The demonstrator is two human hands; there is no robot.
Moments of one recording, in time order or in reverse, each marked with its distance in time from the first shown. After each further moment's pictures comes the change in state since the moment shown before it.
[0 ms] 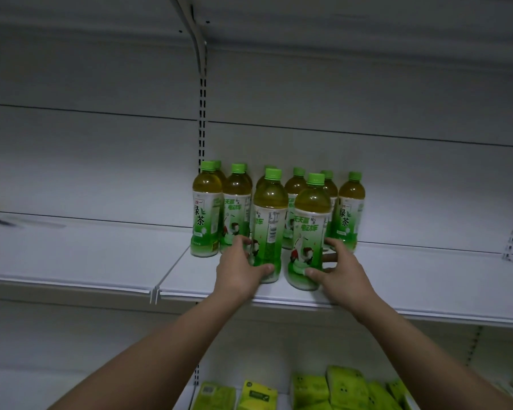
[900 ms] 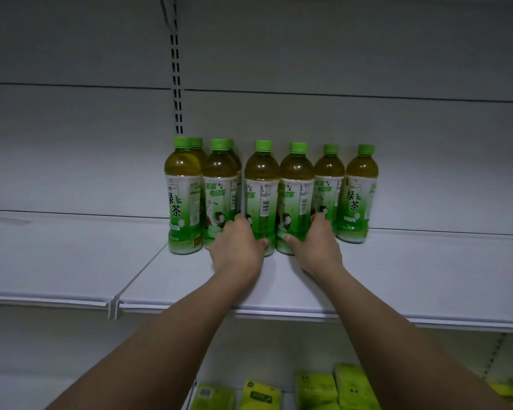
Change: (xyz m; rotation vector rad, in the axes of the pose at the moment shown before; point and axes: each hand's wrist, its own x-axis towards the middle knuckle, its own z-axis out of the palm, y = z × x) left_hand 0.065 0.004 0.046 0.542 0.193 0.038; right_hand 0.095 0.019 0.059 -0.198 0.107 0.033
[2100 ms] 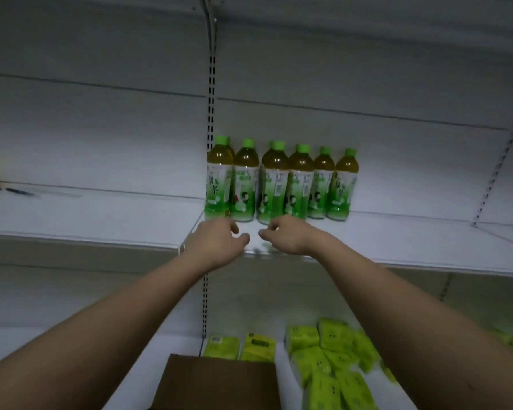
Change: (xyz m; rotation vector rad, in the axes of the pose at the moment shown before) left_hand -0.088 -0.086 -0.126 -0.016 -0.282 0.149; right_hand -0.143 -0.104 -0.051 -0.286 -0.543 -0.127
